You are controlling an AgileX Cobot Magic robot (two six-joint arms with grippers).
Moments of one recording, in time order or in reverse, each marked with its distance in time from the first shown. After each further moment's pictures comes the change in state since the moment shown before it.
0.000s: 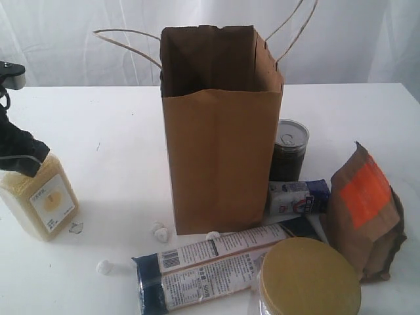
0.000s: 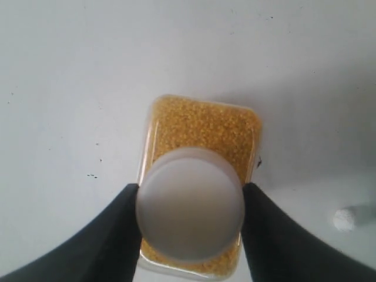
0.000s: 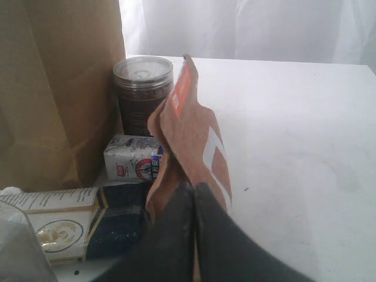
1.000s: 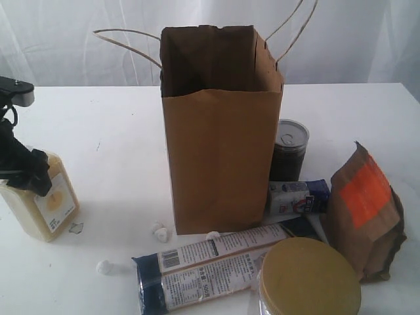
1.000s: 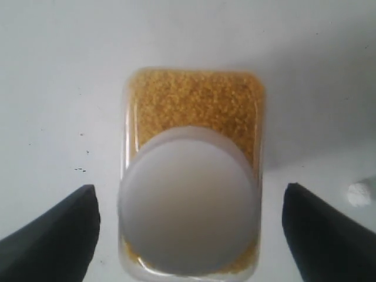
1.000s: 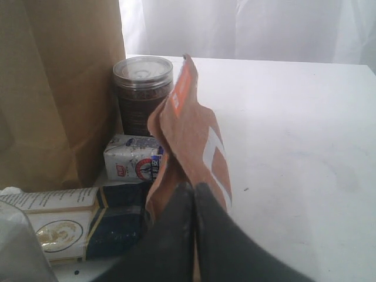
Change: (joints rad) left arm 0.018 0.056 0.012 -0.026 0.012 0.119; right arm 0.000 0.000 0.000 0.000 0.000 0.000
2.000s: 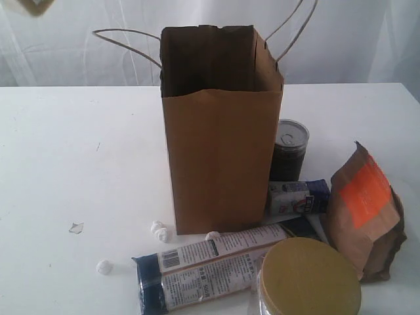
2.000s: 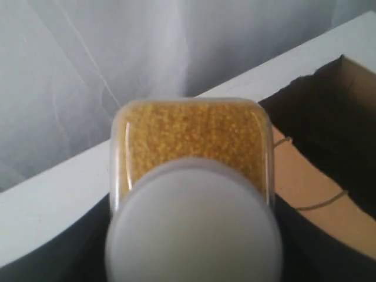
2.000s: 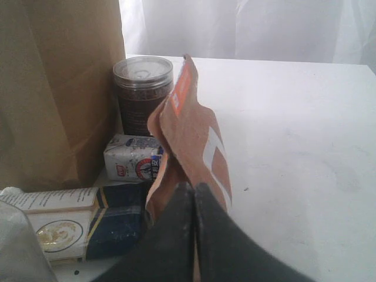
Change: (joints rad) left arm -0.022 -0.169 -0.781 -0.179 0.242 0.109; right arm 0.000 0.000 0.000 0.000 0.000 0.000
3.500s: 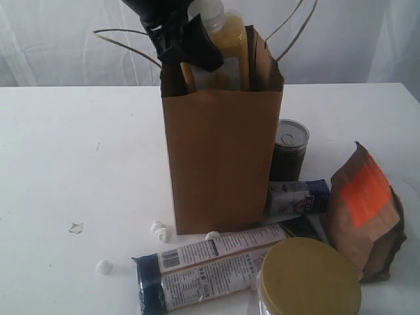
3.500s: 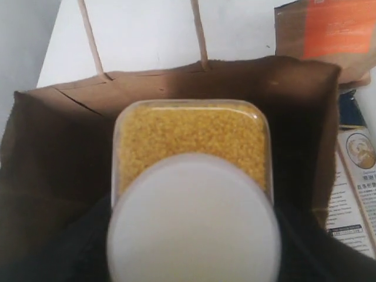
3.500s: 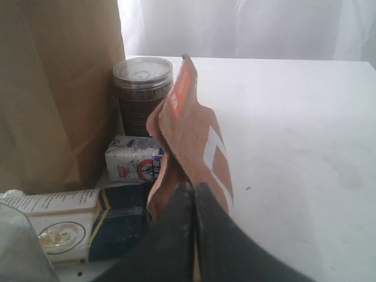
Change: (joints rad) left arm -0.384 0.495 -0.175 -0.210 0.047 0.699; right arm 0.000 0.000 0.000 0.000 0.000 0.020
